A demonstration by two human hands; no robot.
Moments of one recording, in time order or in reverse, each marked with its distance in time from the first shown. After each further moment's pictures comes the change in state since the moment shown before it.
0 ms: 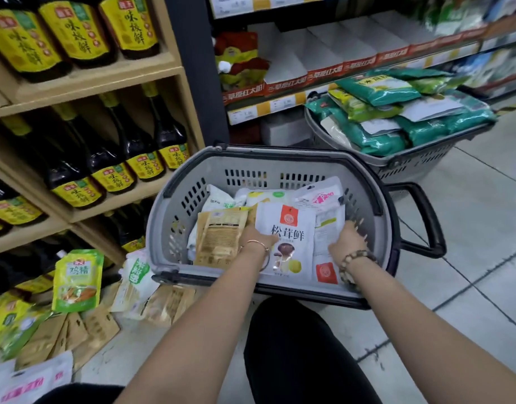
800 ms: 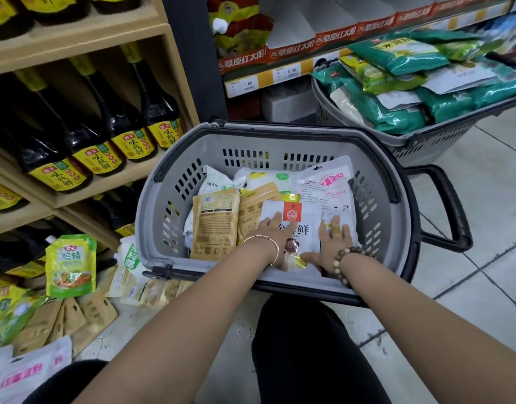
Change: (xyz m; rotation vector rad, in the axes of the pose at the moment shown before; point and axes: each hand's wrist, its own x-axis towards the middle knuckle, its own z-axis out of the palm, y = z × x) left_hand 0.011 -0.003 0.008 1.259 -0.485 0.410; right_hand 0.020 0.008 0.046 -0.555 -0.412 -0.139
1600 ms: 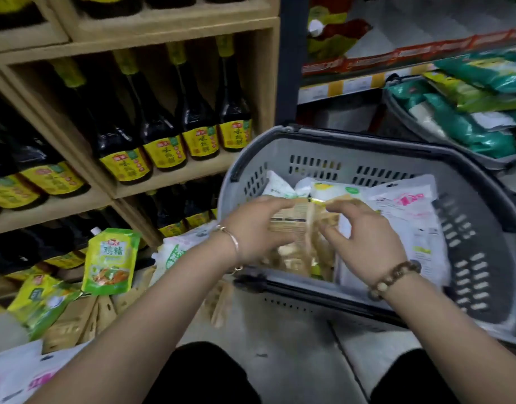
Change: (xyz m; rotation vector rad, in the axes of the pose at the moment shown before) left_hand -0.115 -0.150 -0.038 -0.378 0.525 0.138; right_hand -0.075 -0.152 -0.031 0.256 0.708 -0.390
